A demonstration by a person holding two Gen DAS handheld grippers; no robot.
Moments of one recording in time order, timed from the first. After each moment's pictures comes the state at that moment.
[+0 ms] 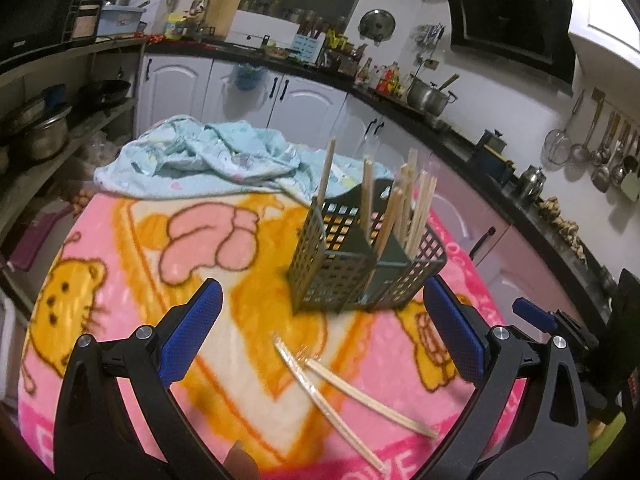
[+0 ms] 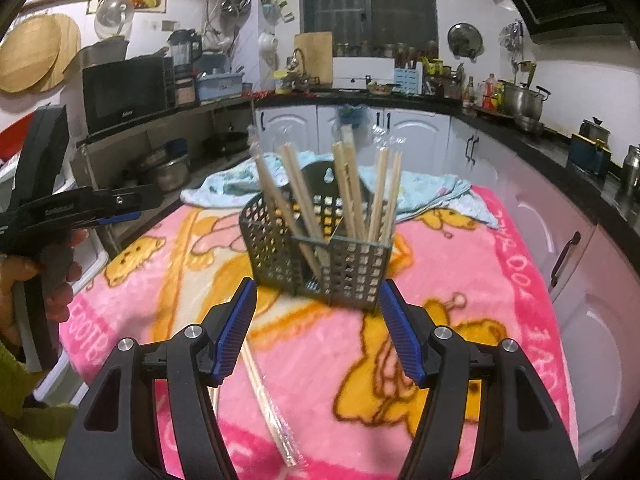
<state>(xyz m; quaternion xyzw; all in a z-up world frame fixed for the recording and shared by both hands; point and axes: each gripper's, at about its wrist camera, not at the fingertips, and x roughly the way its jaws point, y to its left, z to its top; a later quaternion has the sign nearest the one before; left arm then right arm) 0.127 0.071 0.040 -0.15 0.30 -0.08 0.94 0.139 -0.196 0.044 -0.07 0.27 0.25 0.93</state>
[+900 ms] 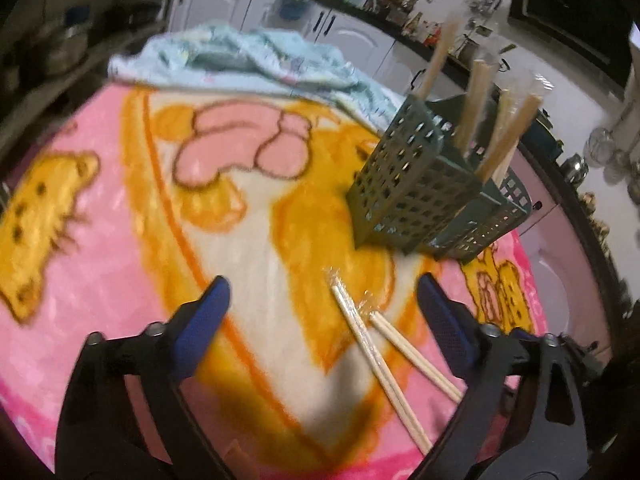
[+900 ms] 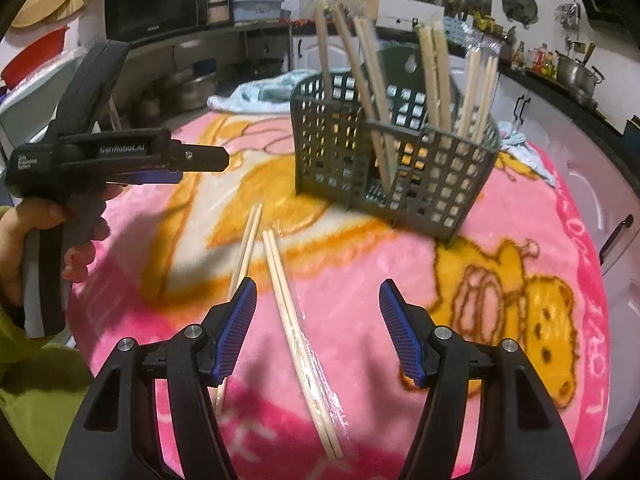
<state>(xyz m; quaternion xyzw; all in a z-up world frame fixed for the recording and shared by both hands) 0.160 0.099 -0.058 -0.22 0.41 -0.05 0.88 0.150 -0.142 -0.038 -0.14 0.37 0.30 0.87</state>
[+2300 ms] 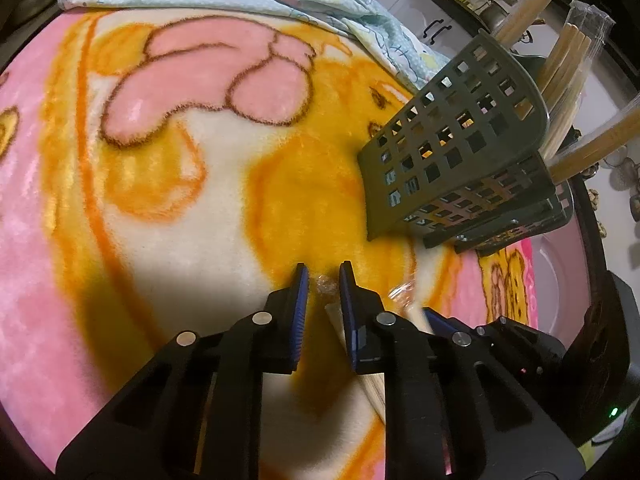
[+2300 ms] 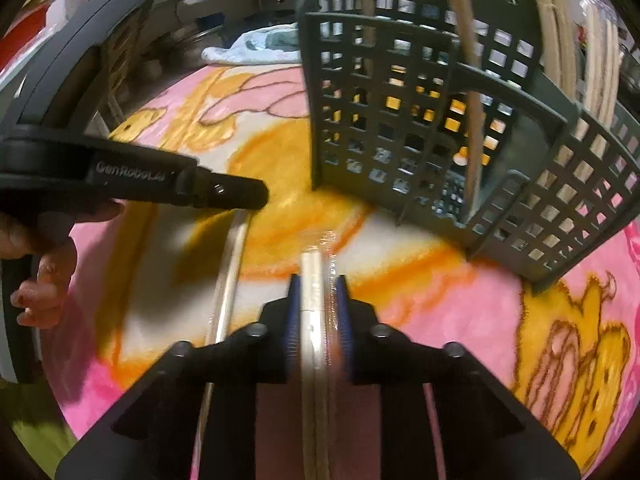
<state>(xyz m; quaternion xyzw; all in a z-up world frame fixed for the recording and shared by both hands) 0.223 0.097 -0.100 -0.25 0.51 -0.08 0.82 0.229 -0.071 -0.084 -0.15 0.45 0.32 0.82</state>
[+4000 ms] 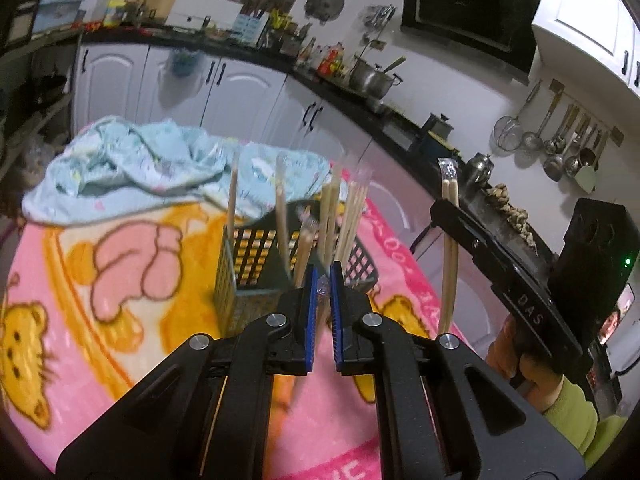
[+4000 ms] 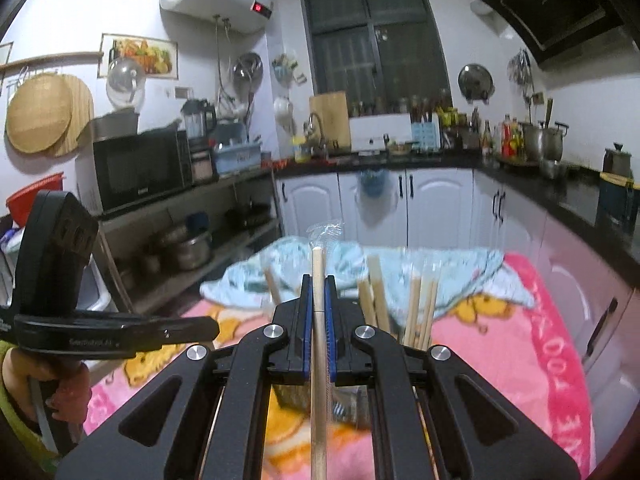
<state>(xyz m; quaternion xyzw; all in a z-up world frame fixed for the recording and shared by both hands) 0.175 0.046 0.086 -0.16 0.32 -0.19 0.91 0.217 -0.175 0.111 0.00 0.16 0.30 0.94</state>
